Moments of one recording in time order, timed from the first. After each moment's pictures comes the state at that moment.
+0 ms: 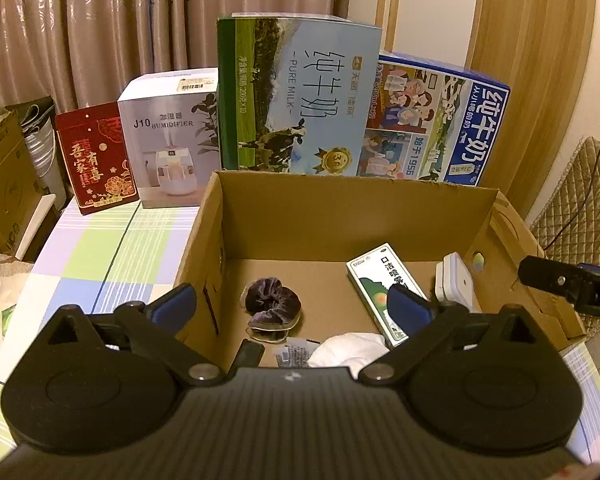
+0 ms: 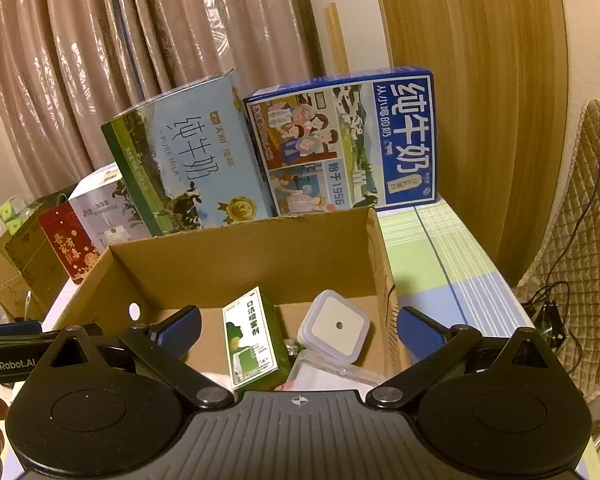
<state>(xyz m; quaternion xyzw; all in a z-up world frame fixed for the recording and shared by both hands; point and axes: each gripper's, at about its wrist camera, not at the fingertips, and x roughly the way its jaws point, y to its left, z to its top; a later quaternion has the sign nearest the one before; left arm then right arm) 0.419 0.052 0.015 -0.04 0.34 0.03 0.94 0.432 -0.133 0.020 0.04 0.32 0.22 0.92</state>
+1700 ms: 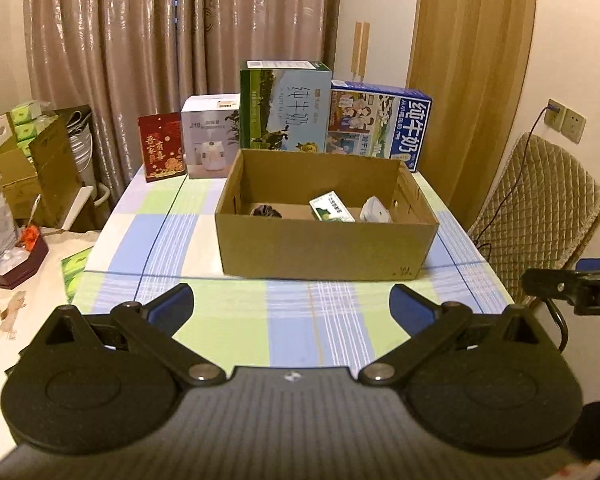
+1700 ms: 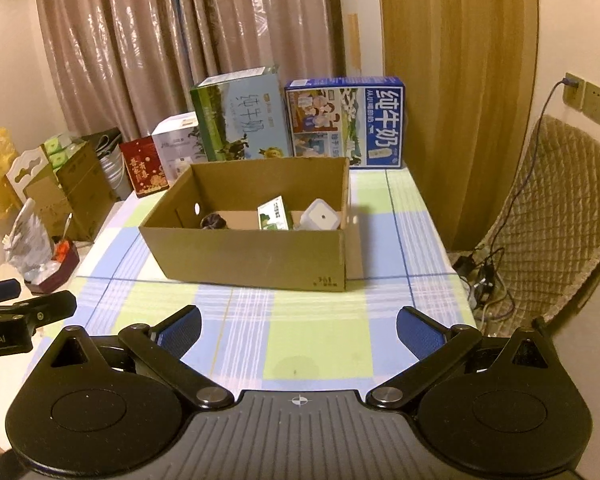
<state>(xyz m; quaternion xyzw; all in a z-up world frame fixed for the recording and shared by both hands) 0.126 -0.010 0.110 -0.04 0.32 0.05 0.95 0.185 -0.229 0.120 -0.03 0.36 0.24 0.90</state>
